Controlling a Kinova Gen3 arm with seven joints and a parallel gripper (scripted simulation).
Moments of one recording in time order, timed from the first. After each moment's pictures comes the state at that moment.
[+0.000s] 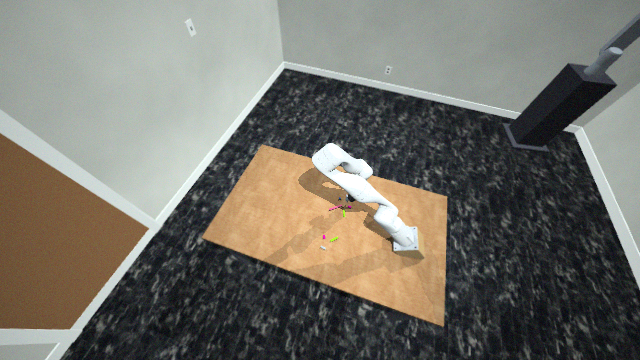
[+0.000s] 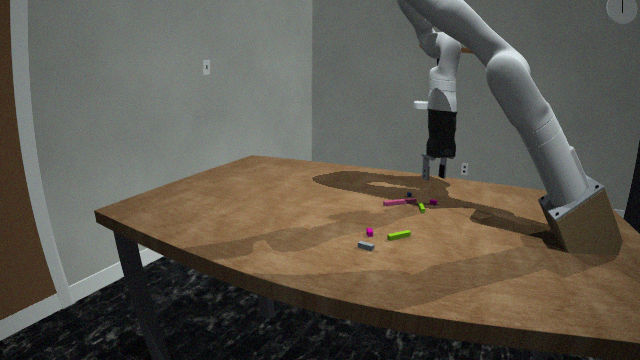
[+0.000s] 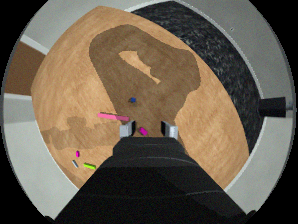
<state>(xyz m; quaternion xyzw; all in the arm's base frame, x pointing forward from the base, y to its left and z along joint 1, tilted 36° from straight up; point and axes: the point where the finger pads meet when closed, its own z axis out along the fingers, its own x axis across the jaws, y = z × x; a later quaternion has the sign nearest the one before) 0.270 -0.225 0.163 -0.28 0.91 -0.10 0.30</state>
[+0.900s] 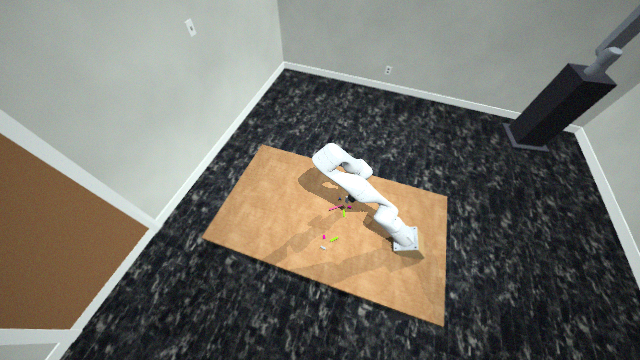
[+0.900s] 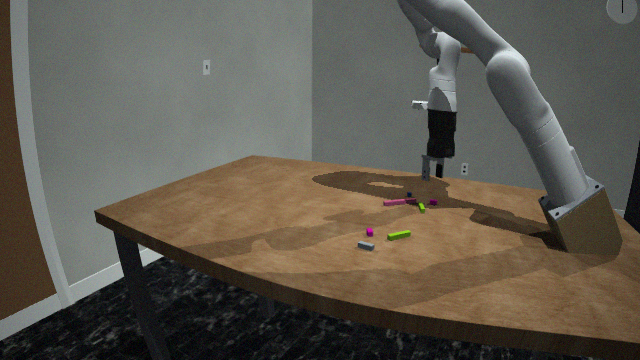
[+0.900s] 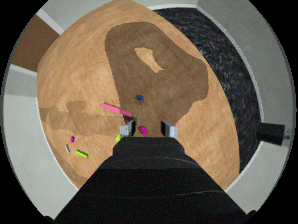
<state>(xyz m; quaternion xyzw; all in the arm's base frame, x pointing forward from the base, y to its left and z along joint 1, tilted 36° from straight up) 0.273 -0.221 0.165 -0.38 0.87 -0.13 0.28</state>
